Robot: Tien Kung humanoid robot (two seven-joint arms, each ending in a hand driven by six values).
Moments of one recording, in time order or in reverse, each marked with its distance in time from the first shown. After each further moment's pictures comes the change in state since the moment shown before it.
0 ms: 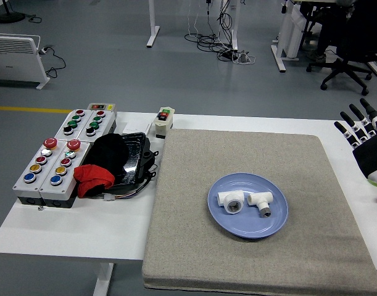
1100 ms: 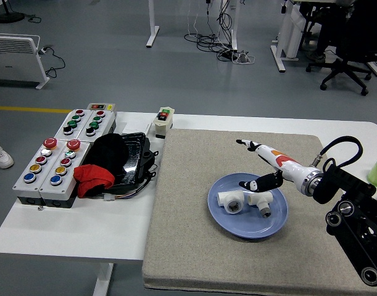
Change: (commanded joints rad) left arm 0.007 0.006 0.026 -0.001 -0.044 0.001 -0.014; right arm 0.233 0.035 -0.337 -0.195 -1.247 0.275 0.050
